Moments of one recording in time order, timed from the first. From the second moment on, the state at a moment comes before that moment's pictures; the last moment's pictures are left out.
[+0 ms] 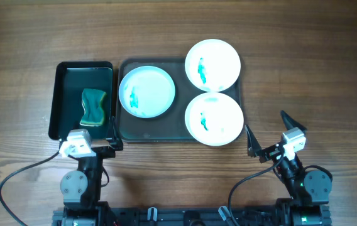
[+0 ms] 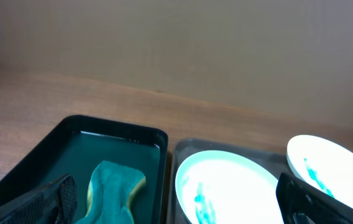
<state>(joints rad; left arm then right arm) -0.02 0.01 0.02 -0.06 -0.05 -0.20 0.01 0.02 0.01 0.05 -0.37 -0.04</state>
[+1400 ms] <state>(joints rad) 0.02 1.49 1.48 -1.20 -0.06 -0.33 0.51 2.11 1.56 -0.70 -0.34 0.48</state>
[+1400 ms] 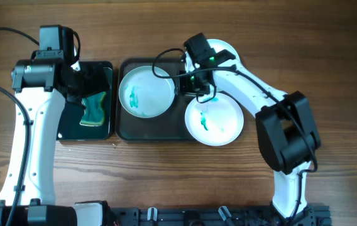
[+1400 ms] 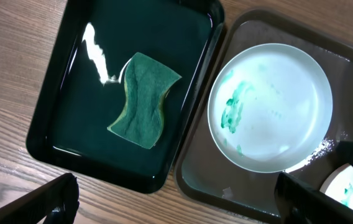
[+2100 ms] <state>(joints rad) 0.05 1.72 1.48 -1.20 -0.11 -0.33 0.55 2.20 1.56 -0.58 -0.31 0.63</state>
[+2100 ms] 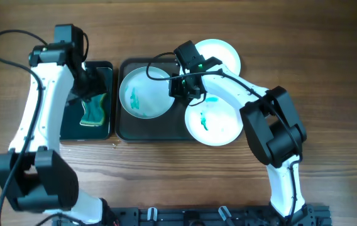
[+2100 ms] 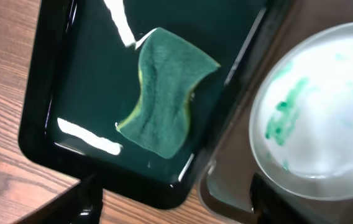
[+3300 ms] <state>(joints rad) 0.16 1.99 1.46 -1.05 0.02 -0.04 0.55 2.21 1.56 -0.58 -0.31 0.62</state>
